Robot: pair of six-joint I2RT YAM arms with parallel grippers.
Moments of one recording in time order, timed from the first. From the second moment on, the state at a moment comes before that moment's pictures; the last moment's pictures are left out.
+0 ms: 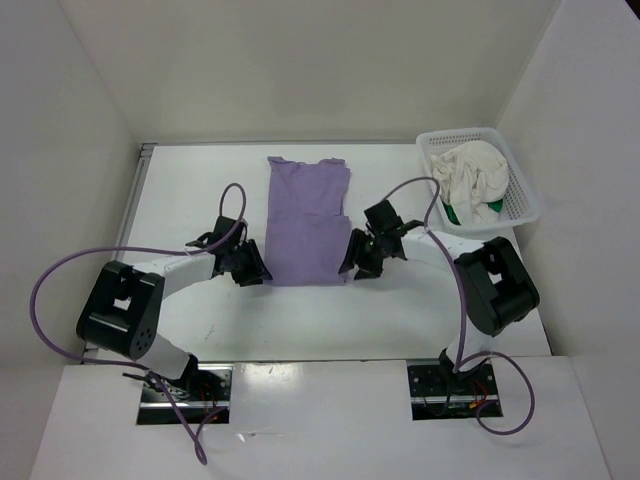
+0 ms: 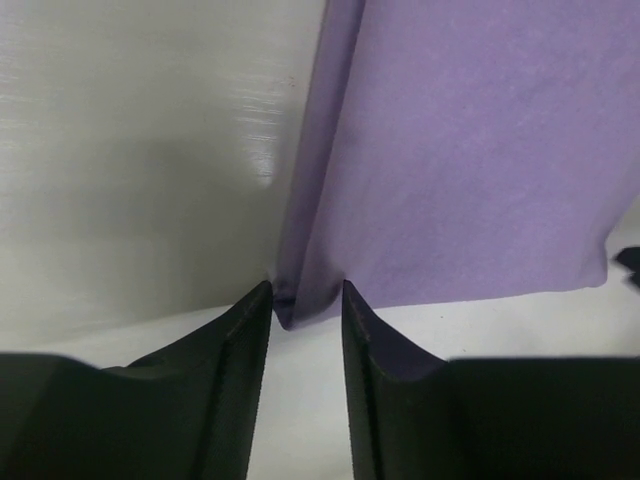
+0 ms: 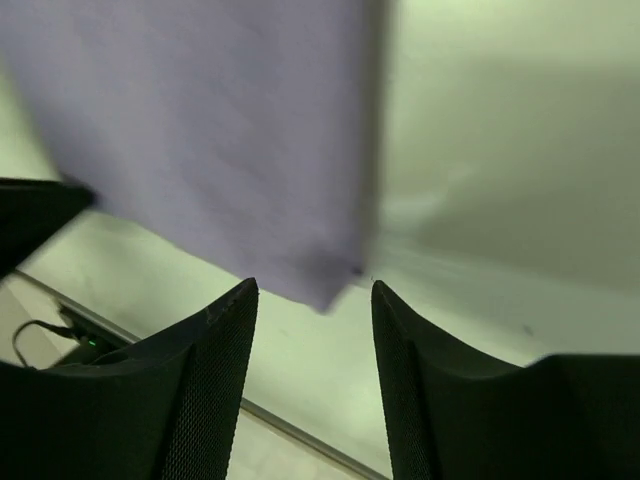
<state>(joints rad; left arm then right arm) -0.30 1.52 0.71 -0.23 0.23 -0.72 0.47 1.65 0.98 -0.35 -0.30 0.73</state>
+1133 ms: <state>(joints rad) -0.30 1.26 0.70 -0.51 0.38 -0.70 0.55 1.52 0.74 -0.36 -0.41 0.83</state>
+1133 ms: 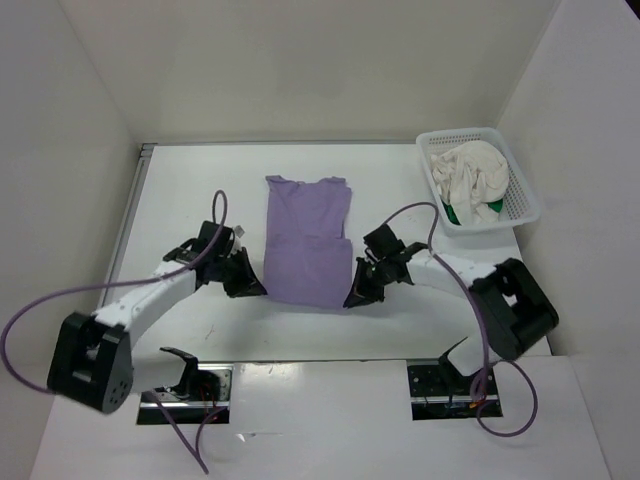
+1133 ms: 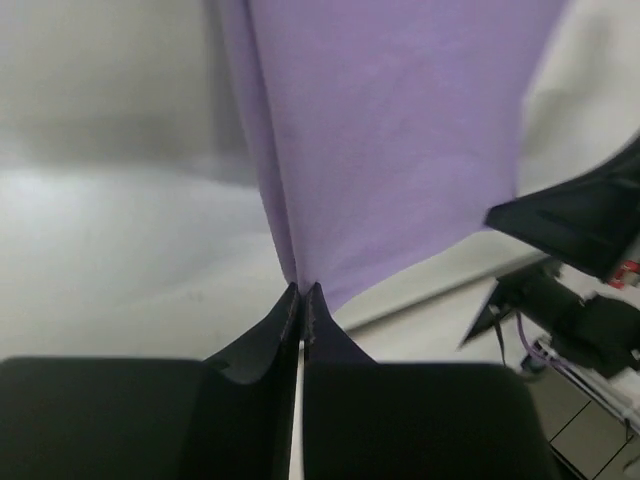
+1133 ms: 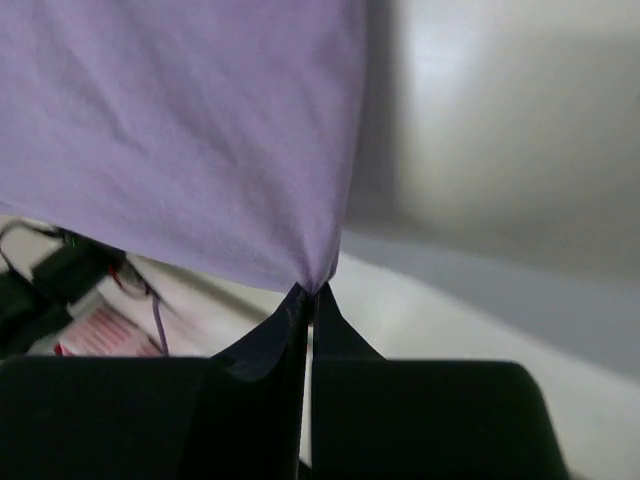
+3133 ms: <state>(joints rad) -0.22 1.91 1.13 -0.11 0.27 -0.71 0.36 2.19 1.62 -0.44 -0.49 0.60</state>
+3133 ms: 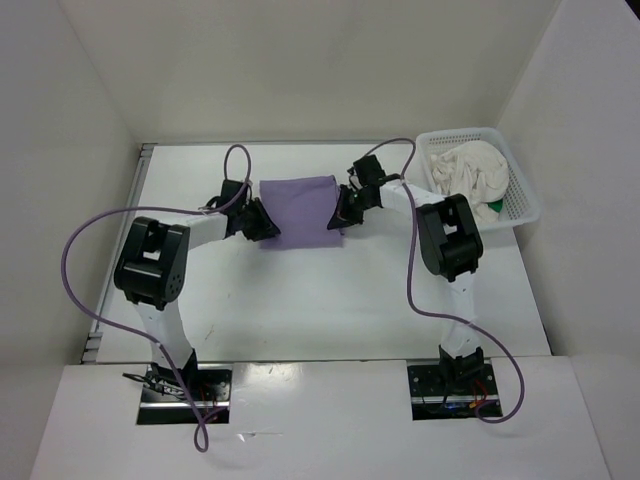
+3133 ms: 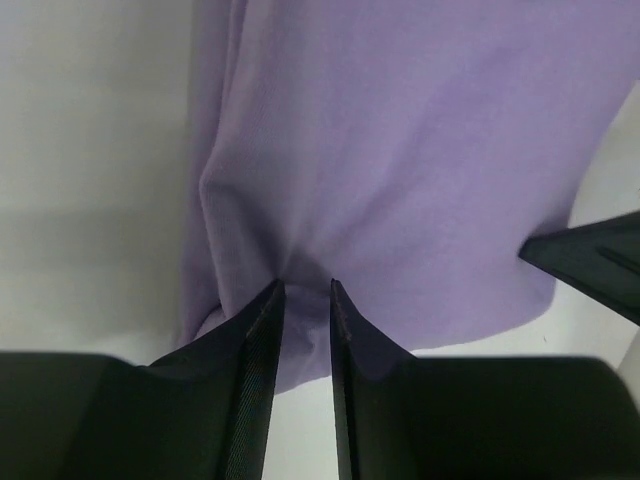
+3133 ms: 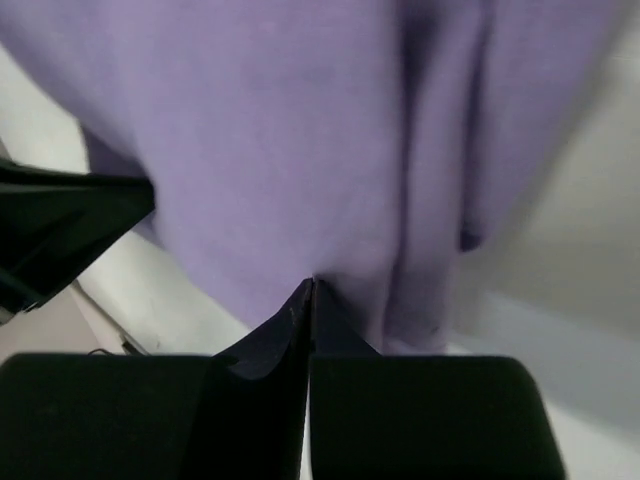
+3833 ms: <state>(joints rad) -0.22 1.53 1.01 -0.21 0.27 -0.76 0.39 2.00 1.44 -0.41 -0.51 0.61</state>
